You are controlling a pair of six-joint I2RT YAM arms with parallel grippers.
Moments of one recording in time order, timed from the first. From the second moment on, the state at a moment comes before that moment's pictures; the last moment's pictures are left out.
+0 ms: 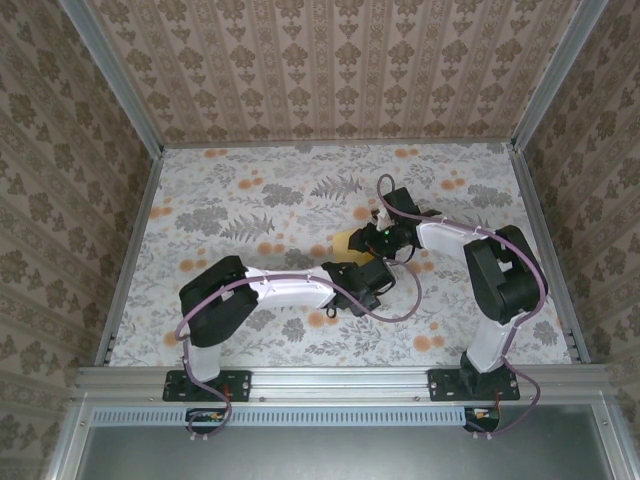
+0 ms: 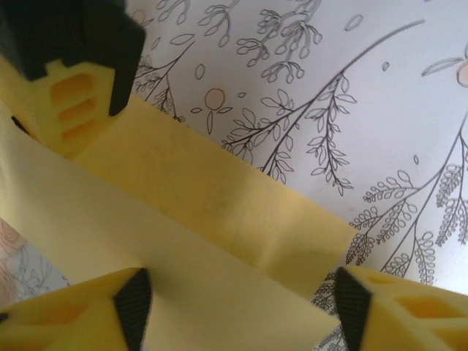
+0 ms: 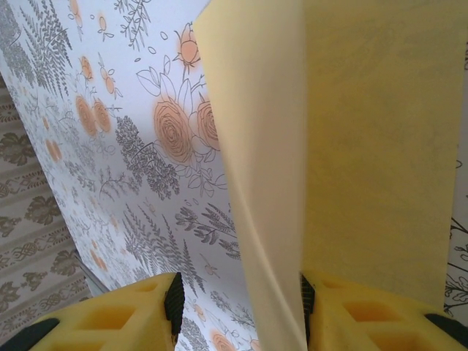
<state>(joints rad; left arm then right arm) -1.20 1.89 1.20 -0.44 -0.32 0.01 0.36 1.80 1.05 -0.33 -0.61 0.76</state>
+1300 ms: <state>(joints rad) -1.00 1.68 1.02 -0.27 0.14 -0.14 0.25 1.60 1.01 -0.26 -0.54 0.76</state>
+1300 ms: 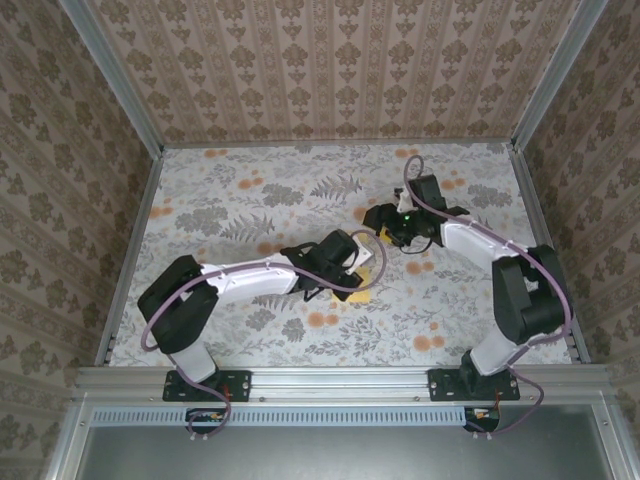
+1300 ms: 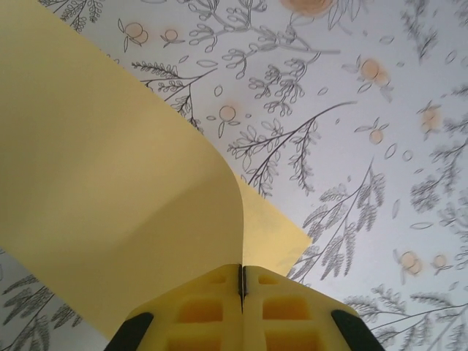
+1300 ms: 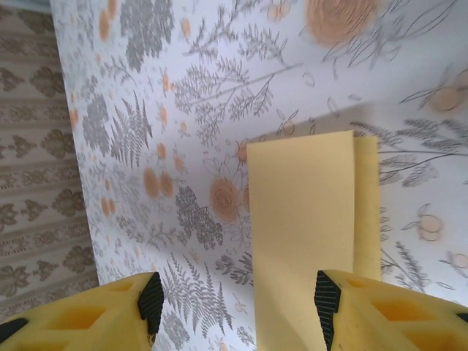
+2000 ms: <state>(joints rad) -0.85 1.62 0.88 -0.11 0.37 -0.34 0.52 1.43 0.60 -0.15 -0.40 0.83</state>
